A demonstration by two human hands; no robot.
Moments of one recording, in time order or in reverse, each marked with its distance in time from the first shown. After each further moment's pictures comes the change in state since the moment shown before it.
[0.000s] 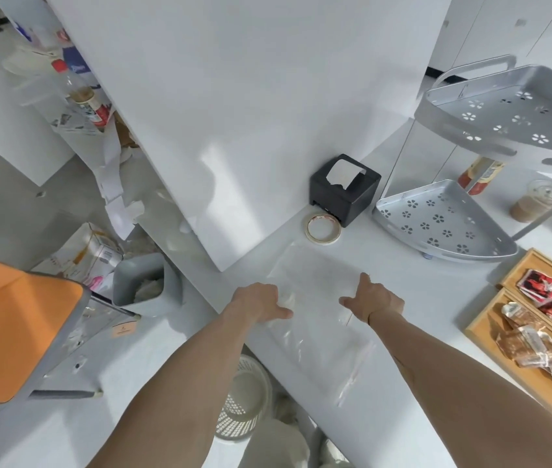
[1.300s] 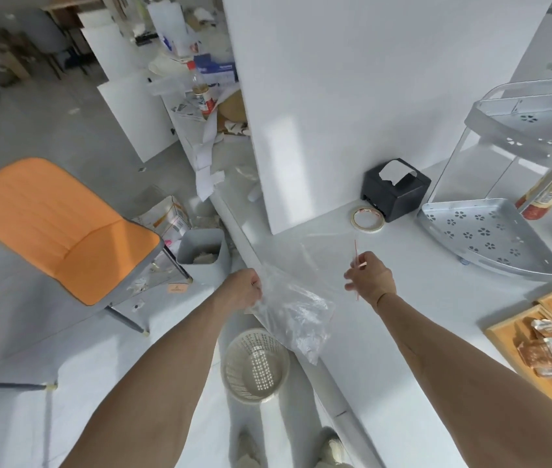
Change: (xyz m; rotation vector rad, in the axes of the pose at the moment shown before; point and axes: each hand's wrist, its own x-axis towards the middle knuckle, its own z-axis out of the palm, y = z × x) left_hand -0.148 -0.061 0.071 -0.634 0.346 -0.216; right_hand -0.095 -0.016 0.002 0.742 -0.017 -0.302
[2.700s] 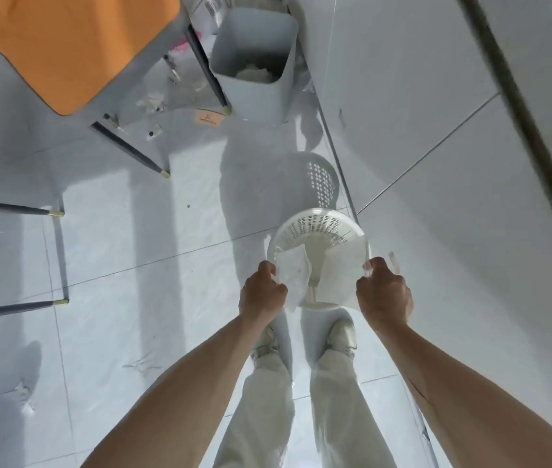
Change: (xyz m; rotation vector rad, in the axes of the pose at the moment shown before) left_hand 0.125 -0.342 0.276 -0.363 -0.017 -0.546; right_hand 0.082 0.235 0.398 -0.689 -0.157 0.110
